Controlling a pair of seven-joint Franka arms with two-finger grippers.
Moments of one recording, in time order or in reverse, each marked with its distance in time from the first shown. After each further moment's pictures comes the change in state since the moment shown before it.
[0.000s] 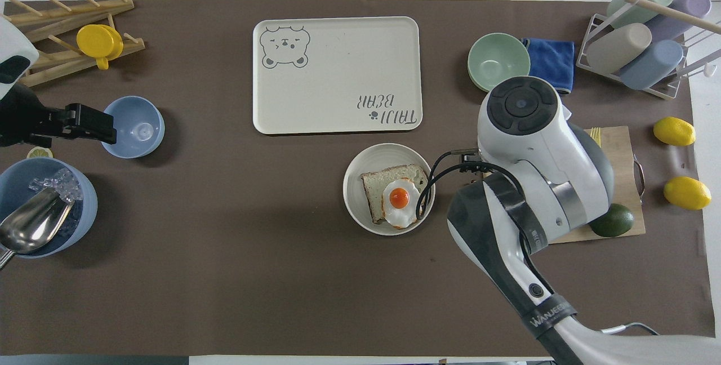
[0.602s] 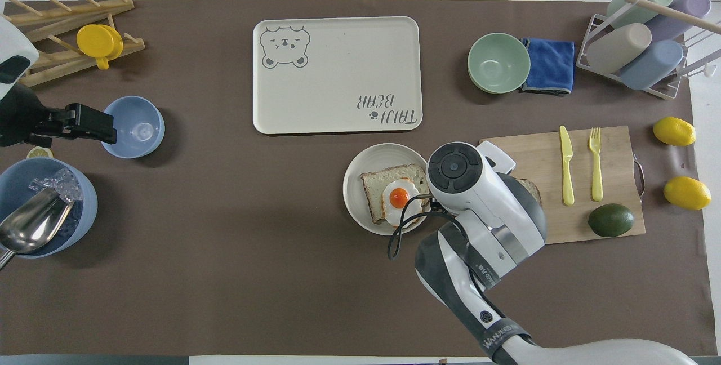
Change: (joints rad) left arm 0.000 0.000 0.000 0.000 0.000 0.000 0.000; right arm 0.102 0.005 -0.003 -0.194 -0.005 0.114 0.115
